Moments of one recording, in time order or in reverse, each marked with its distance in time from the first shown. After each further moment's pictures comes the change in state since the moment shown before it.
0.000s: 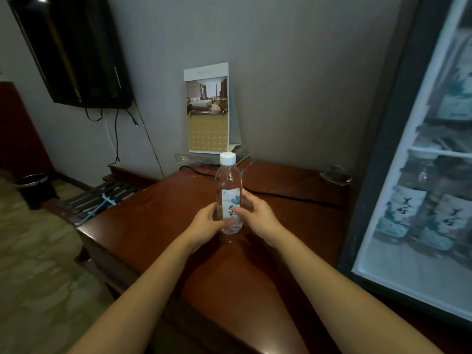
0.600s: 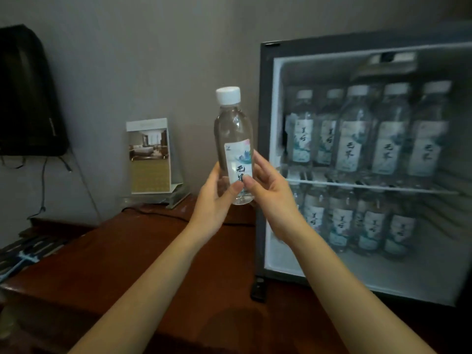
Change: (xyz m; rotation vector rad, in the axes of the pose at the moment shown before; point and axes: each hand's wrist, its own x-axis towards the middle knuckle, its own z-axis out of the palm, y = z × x) left_hand -0.099 0.194 0.093 -0.231 -0.082 0.740; right_hand -0.161 -0.160 -0.107 0.161 0.308 -0.412
